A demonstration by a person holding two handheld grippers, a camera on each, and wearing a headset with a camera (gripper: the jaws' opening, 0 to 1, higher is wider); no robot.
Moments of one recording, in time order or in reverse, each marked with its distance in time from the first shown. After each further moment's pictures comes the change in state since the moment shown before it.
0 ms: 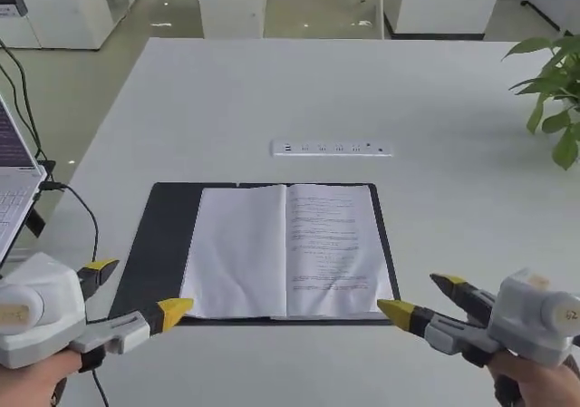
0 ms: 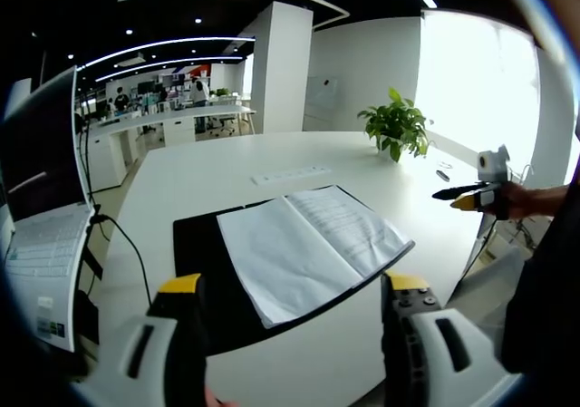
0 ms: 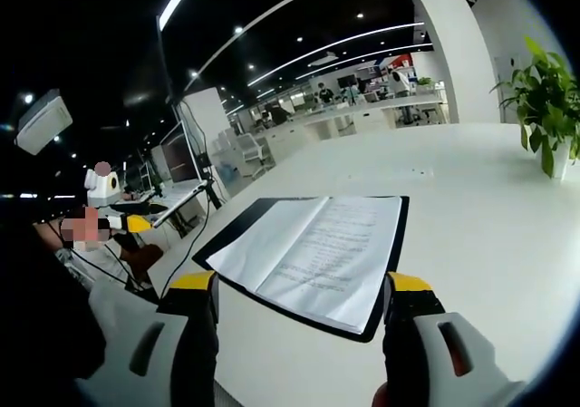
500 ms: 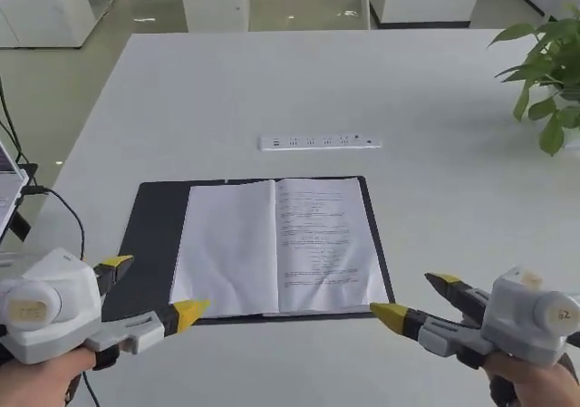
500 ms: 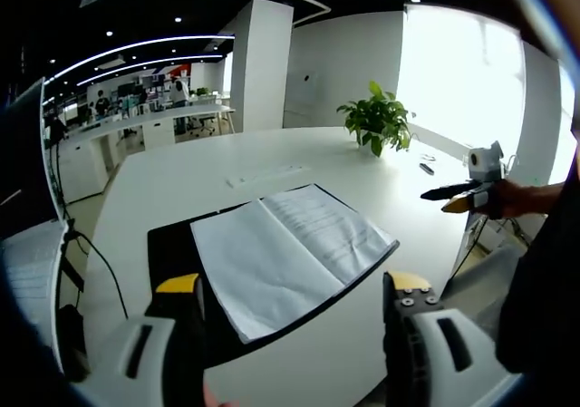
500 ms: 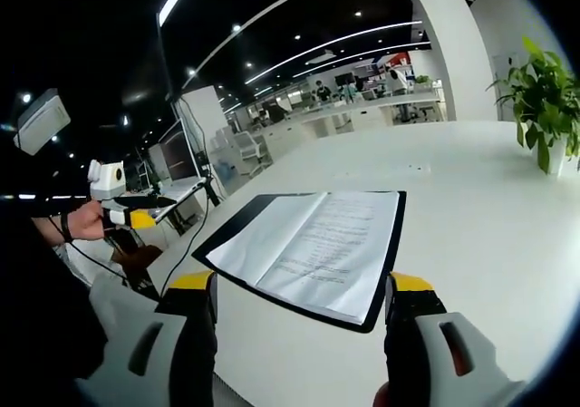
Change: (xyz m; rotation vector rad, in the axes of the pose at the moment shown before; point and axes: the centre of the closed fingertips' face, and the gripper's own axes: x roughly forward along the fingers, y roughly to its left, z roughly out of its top) left arm 0.024 -0.040 0.014 0.045 0.018 -0.093; right arm -0.008 0.002 -0.008 0.007 0.005 -0.016
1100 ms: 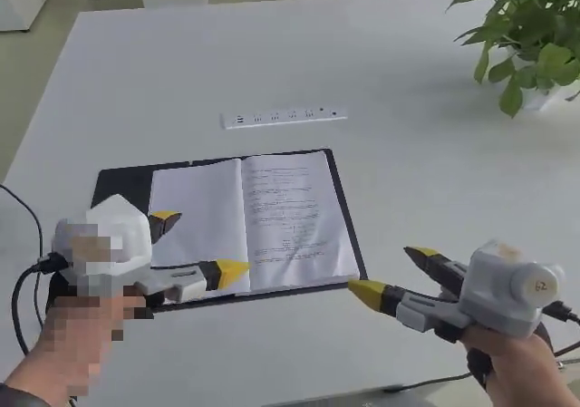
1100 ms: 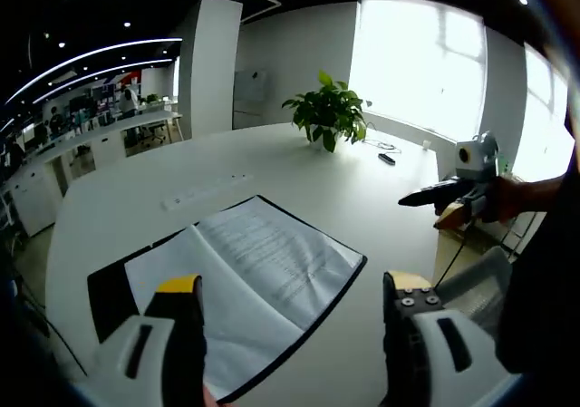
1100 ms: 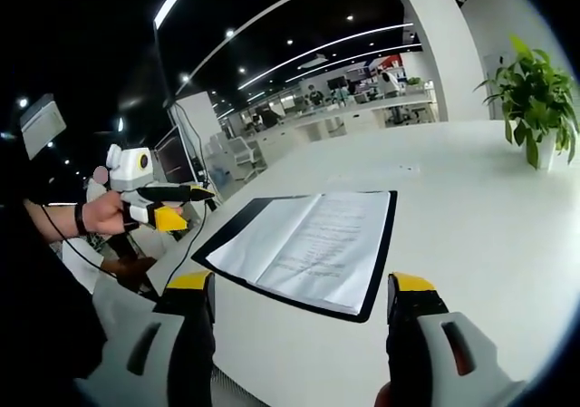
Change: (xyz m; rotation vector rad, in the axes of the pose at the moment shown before) left arm 0.083 -0.074 0.029 0.115 0.031 -0.229; right arm -0.020 -0.002 -0.003 0.020 -0.020 -0.029
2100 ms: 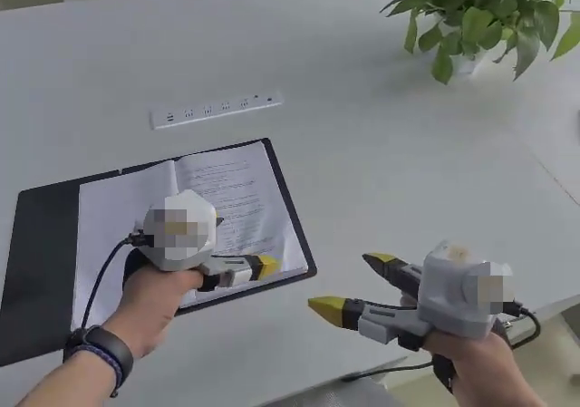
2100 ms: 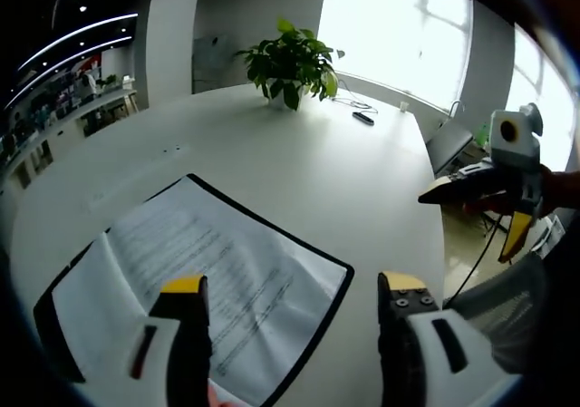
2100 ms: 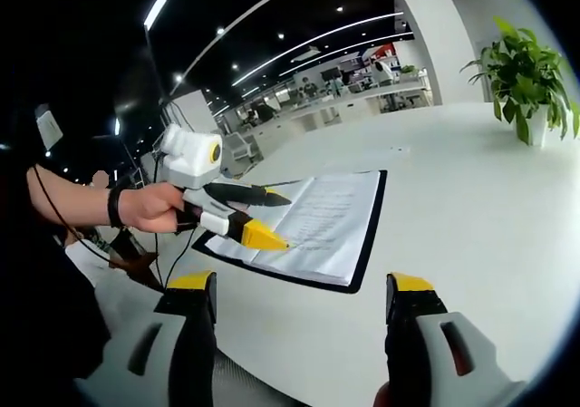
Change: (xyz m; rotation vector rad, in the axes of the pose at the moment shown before) left arm 0.152 -0.049 -0.030 0.058 0.186 -0.133; right arm -0.018 -0.015 -0.029 0.050 0.037 0.001
